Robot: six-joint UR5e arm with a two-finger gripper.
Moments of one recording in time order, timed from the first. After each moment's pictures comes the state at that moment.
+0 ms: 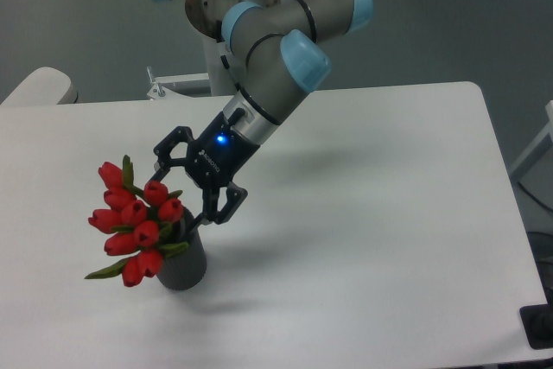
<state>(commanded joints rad) 2.43 -1.80 -1.90 -0.75 0.62 1.10</state>
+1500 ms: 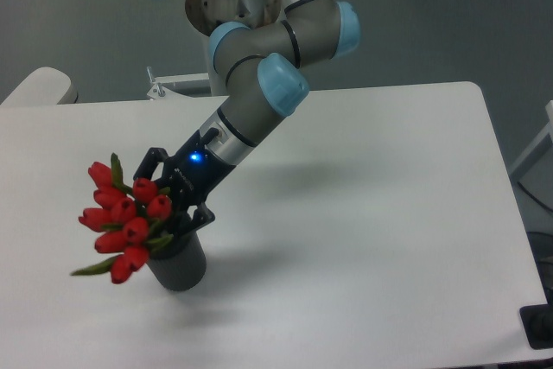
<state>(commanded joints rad) 2.38 -1.86 -1.85 -0.72 0.62 1.10</state>
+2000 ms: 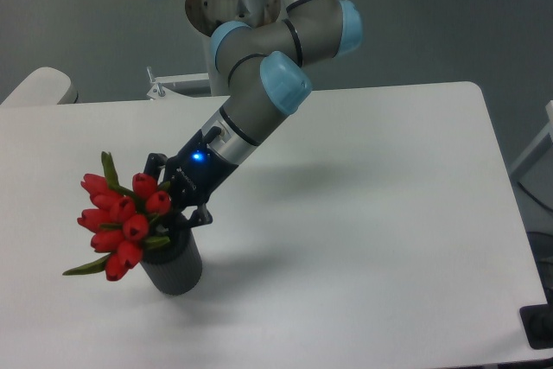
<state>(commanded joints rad) 2.39 -1.85 -1.84 -0.72 0.62 1.10</state>
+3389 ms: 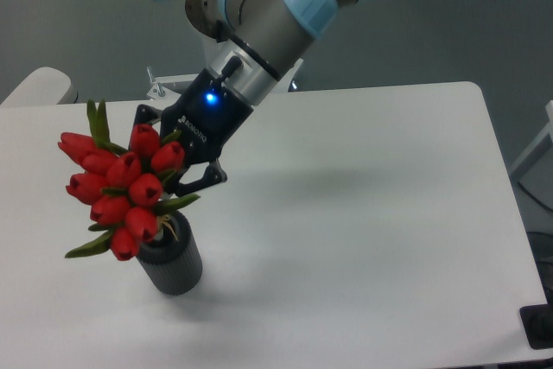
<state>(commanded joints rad) 2.45 -1.73 -1.65 -0.72 0.52 0.68</state>
